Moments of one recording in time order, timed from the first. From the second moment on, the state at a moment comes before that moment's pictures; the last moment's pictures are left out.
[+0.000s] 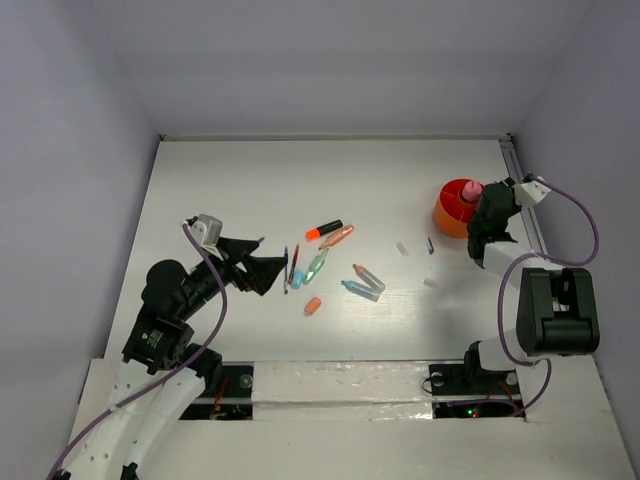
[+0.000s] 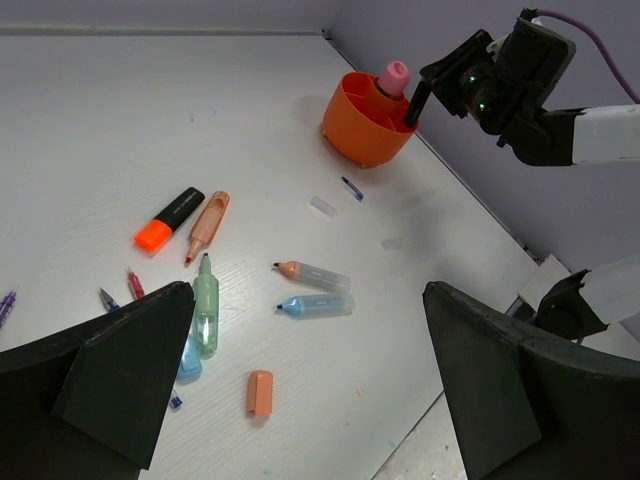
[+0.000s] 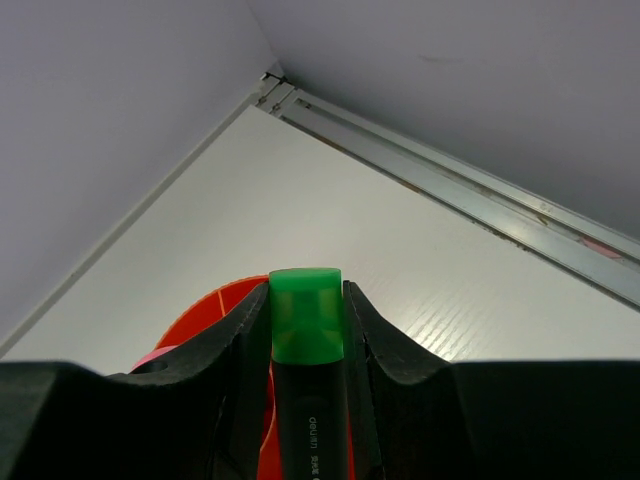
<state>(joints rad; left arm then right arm) -0.40 0.42 0.62 -0.23 0.36 -0.43 -0.02 1.45 0.68 0.60 0.71 0.49</state>
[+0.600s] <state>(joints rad) -0.40 0.42 0.62 -0.23 0.36 -0.43 -0.03 1.46 0.67 0.61 0.66 0.50</state>
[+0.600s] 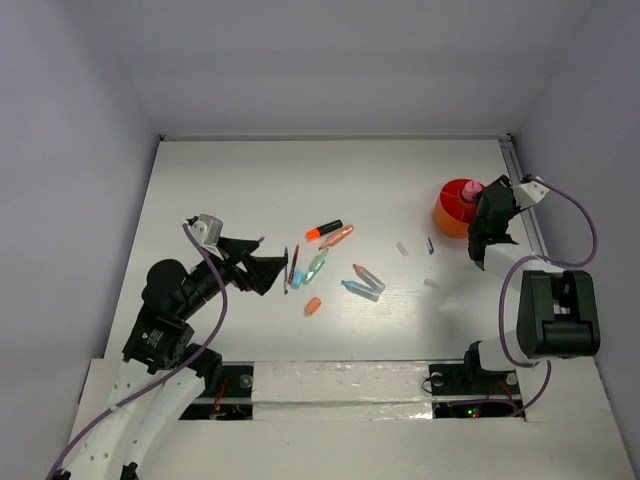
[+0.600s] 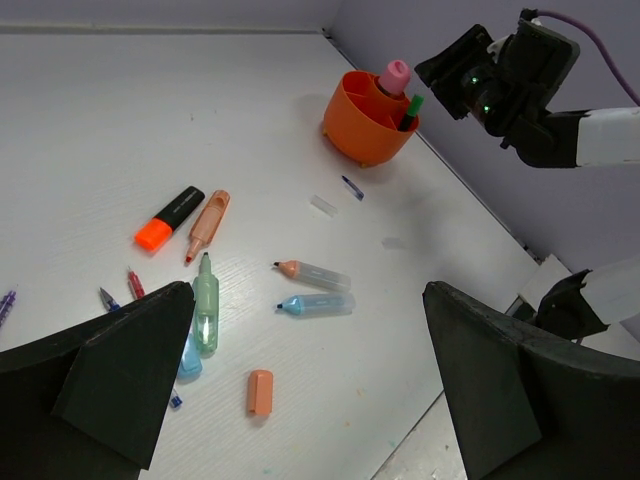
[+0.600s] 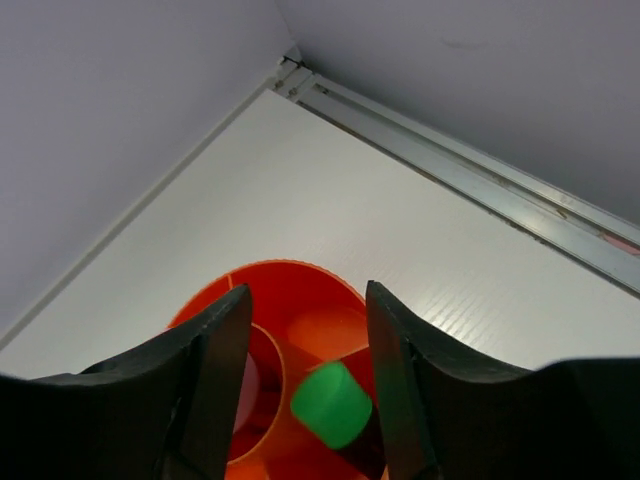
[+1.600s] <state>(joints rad) -0.35 0.43 0.62 -0.23 0.36 -0.43 0.57 1.86 1.43 -0.28 -0.29 -0.20</state>
